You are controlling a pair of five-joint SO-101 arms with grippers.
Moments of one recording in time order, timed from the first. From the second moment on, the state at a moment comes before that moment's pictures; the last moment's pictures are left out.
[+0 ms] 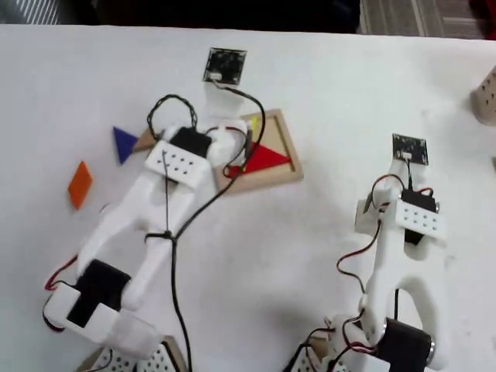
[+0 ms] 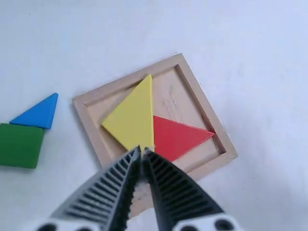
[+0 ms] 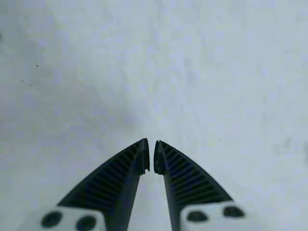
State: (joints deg) left arm 18.9 2.3 12.5 46.5 13.8; right arm 16.5 -18.7 46.5 55.5 11.4
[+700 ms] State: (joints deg) left arm 8.3 19.9 9.1 31.4 14.2; right arm 7.0 -18.7 44.2 52.3 8.0
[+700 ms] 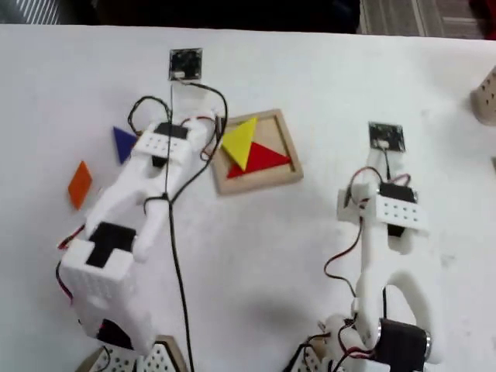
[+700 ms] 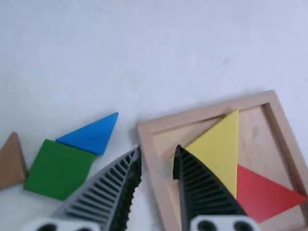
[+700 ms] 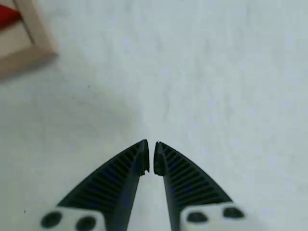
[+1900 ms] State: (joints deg) left arm 1.5 25.4 4.0 26.8 22.3; right arm -11.0 37.4 -16.0 50.6 3.0
